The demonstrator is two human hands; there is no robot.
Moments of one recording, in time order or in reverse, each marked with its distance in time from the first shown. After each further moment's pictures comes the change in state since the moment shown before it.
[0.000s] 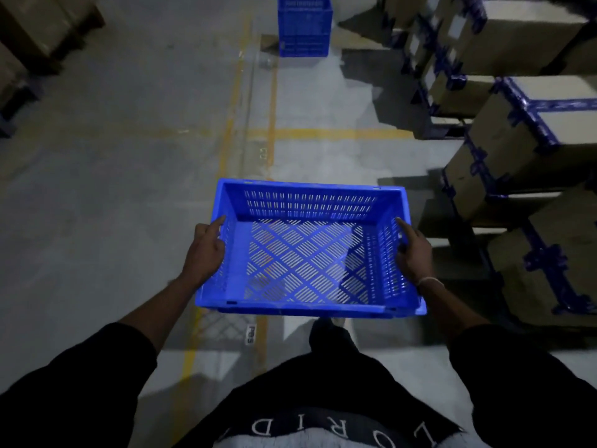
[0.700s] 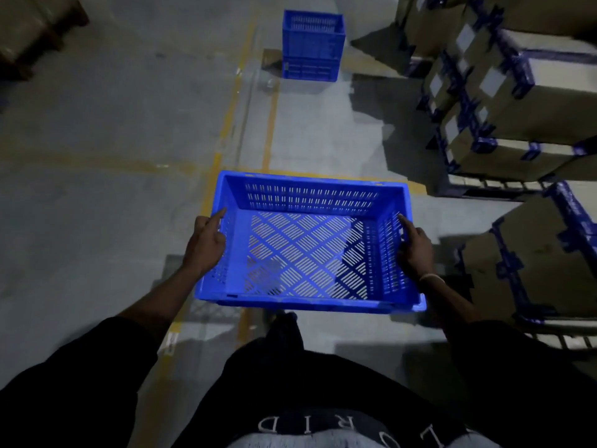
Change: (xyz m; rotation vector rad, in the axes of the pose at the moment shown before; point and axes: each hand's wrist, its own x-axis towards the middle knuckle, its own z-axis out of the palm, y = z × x) left_hand 0.503 0.050 0.058 0.015 0.036 -0.027; right_hand 0.523 -0.070 0.007 -0.088 -0.042 0.011
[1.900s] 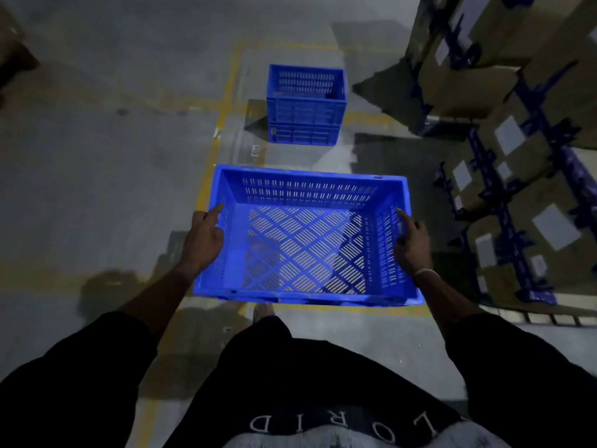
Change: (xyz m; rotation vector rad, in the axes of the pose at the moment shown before) left_hand 0.851 0.079 0.071 -0.015 0.020 0.004; right_hand 0.842 -0.156 0.002 0.049 0.062 -0.029
